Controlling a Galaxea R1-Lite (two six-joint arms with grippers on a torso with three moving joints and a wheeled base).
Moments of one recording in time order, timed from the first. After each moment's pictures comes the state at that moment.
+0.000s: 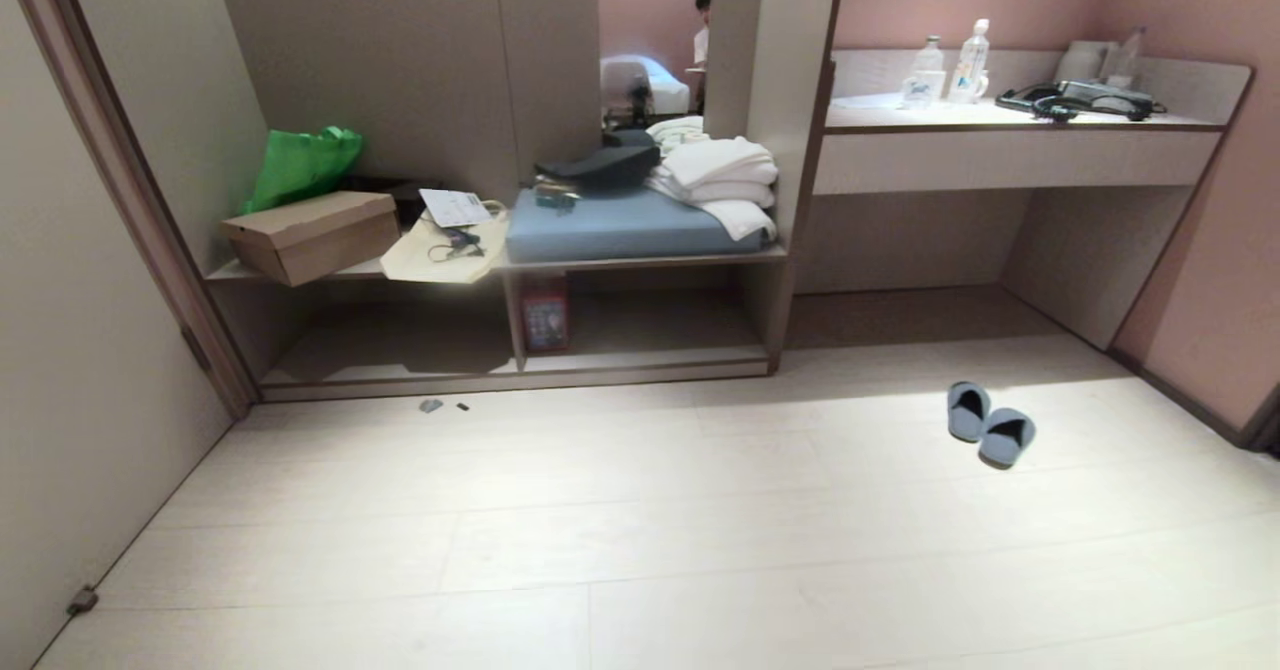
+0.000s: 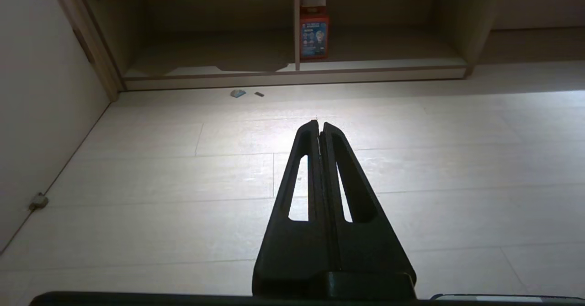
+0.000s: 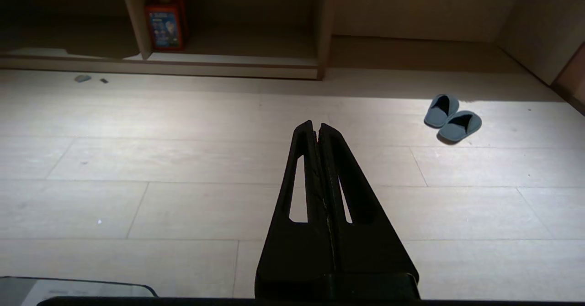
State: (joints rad) left arm 0.01 0.00 0.00 0.00 0.00 -0.02; right arm 0.00 0.00 0.00 0.00 0.01 -0.03
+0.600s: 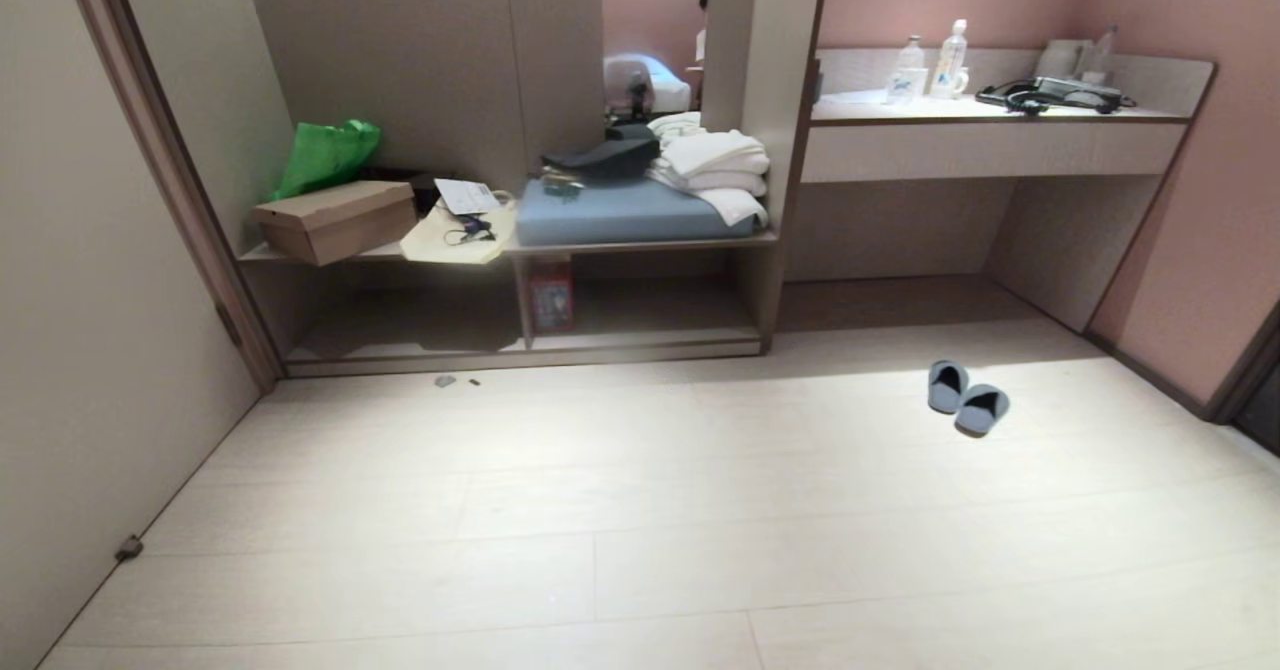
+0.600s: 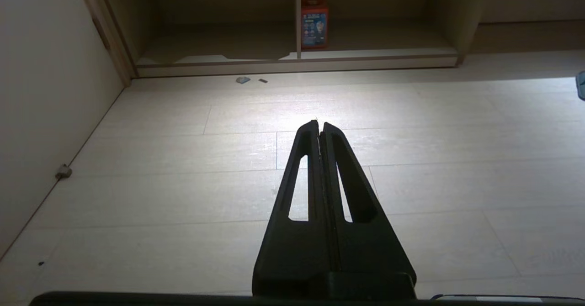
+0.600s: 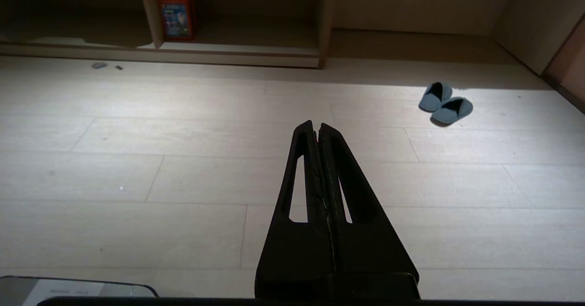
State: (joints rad) left arm 0.01 0.00 0.00 0.00 0.00 -0.02; right arm 0.00 0.00 0.00 0.00 0.01 -0.03
